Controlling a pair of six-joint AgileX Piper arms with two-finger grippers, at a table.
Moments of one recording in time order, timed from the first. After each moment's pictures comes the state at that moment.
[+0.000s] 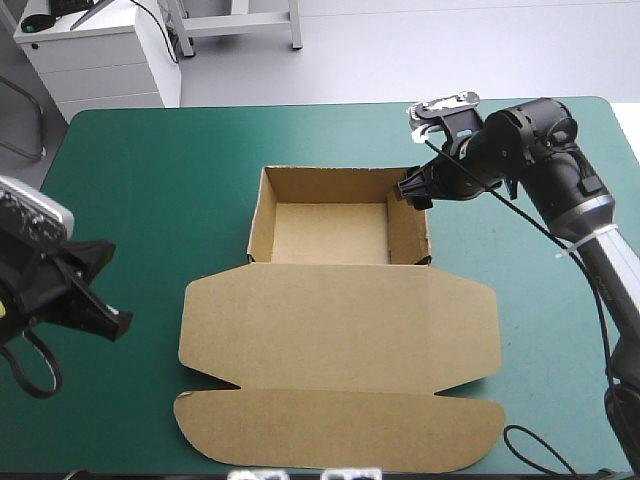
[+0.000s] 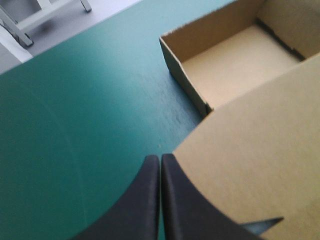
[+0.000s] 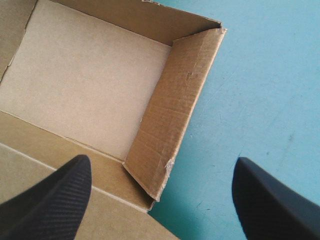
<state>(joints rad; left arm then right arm) -0.42 0.84 -1.39 0.08 1.25 0.20 0.39 1.58 -1.76 0.04 1.24 0.00</state>
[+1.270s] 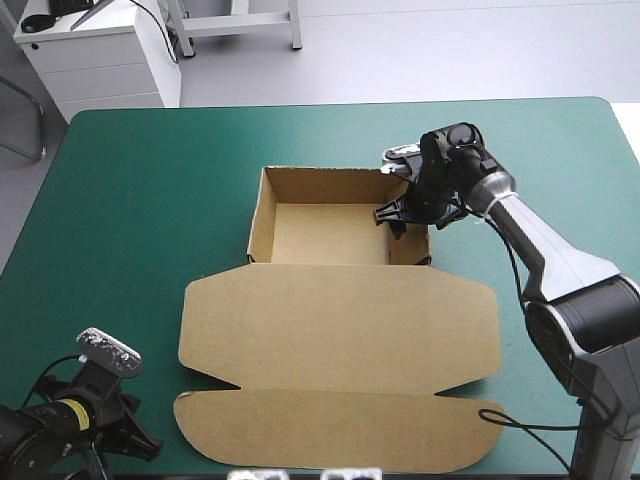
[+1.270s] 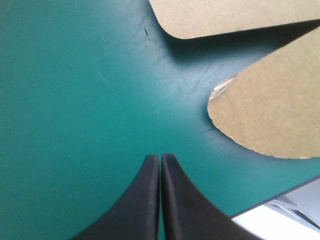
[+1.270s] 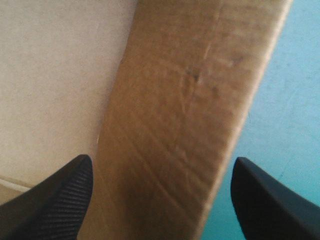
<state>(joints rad) -0.42 0.55 -0.60 0.08 1.24 0.08 0.39 1.94 -1.76 0.01 1.21 0.07</state>
